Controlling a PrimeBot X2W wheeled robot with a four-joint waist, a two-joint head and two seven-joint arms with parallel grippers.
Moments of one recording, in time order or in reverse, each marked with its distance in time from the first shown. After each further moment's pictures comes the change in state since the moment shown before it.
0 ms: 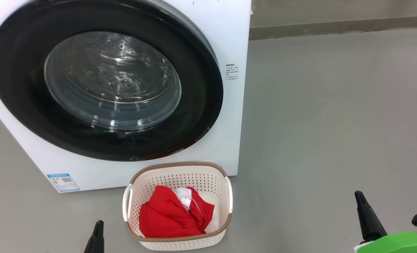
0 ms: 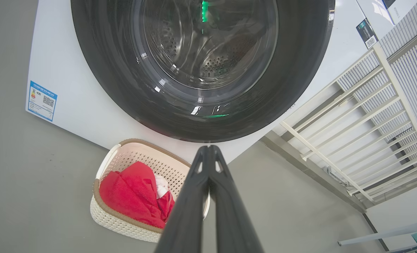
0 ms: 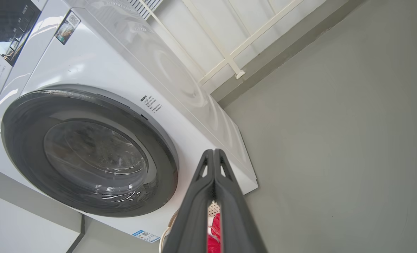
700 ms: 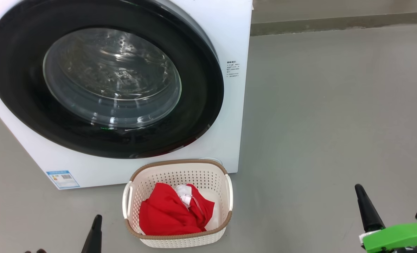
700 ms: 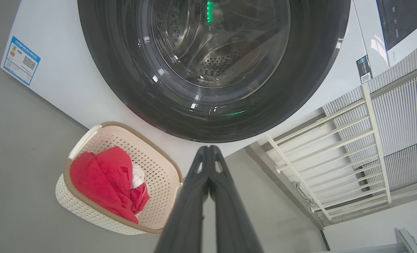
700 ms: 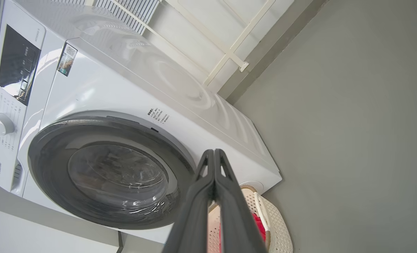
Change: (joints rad) left arm -0.037 0.001 0.013 0.016 -0.234 0.000 0.062; right arm -0.038 0.016 -0.024 0.010 0.201 0.000 0.062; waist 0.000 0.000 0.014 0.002
